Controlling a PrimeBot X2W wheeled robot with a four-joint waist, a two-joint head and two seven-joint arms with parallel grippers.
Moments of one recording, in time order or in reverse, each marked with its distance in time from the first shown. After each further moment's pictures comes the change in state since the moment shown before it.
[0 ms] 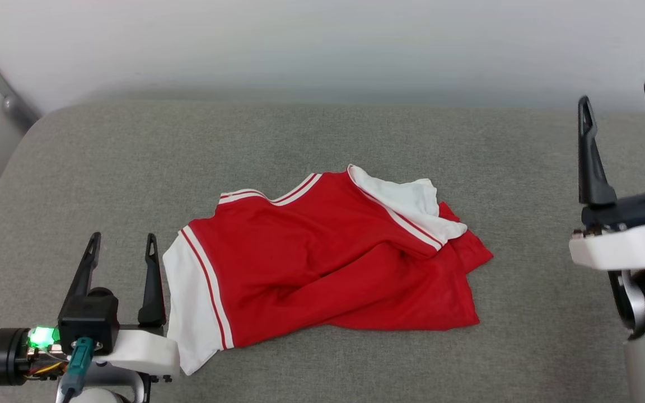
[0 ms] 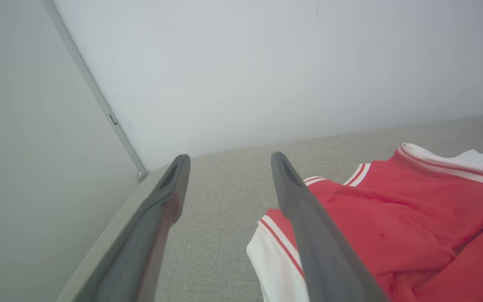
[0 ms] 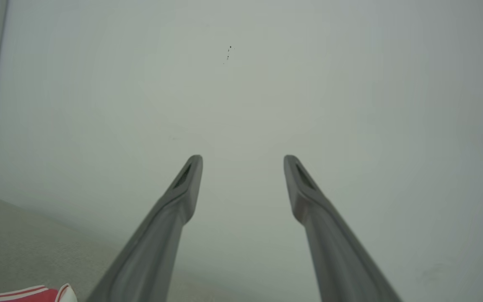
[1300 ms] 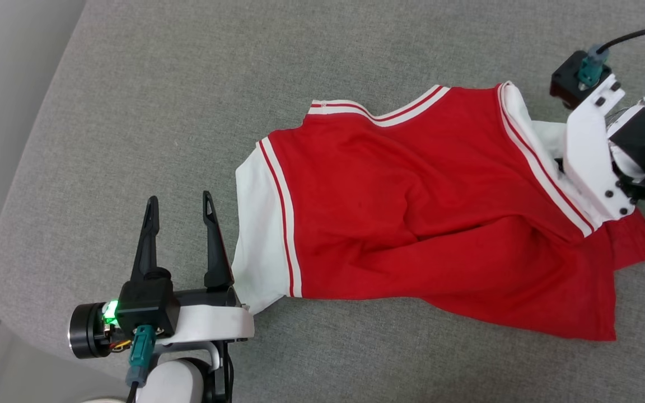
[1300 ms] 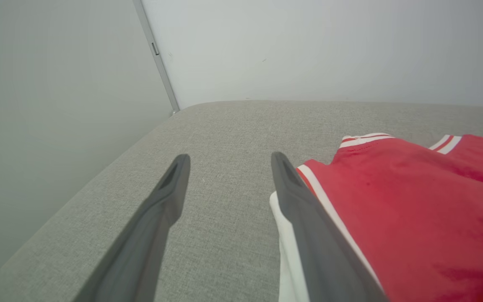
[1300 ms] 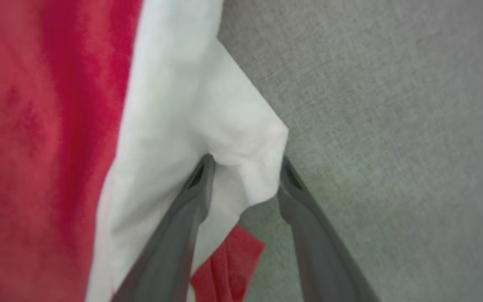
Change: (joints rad) left arm 0.105 -0.729 0.553 0.101 0.570 -0.461 0.000; right arm -0.879 -0.599 1.294 0.428 0.968 0.000 1.015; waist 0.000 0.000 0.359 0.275
